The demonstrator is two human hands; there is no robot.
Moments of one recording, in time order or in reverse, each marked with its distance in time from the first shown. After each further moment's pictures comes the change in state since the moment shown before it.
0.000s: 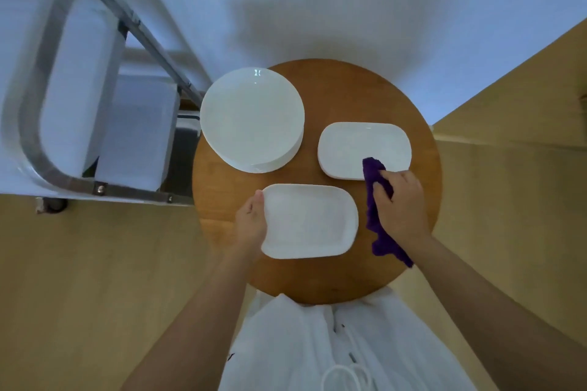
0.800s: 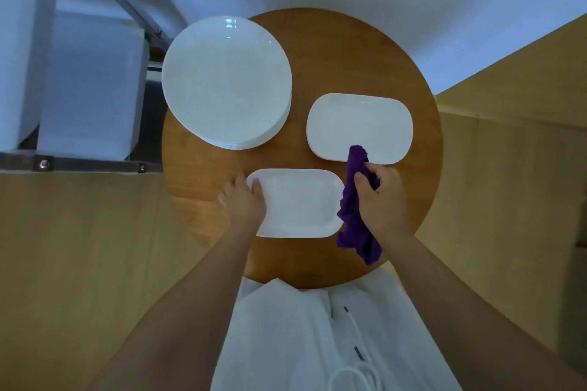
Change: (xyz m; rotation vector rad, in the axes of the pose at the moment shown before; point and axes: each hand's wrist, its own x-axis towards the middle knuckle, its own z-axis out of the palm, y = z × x) left_hand 0.065 -0.041 0.044 0.729 0.216 -0.005; right_hand 0.012 0.006 0.023 0.300 -0.160 0.335
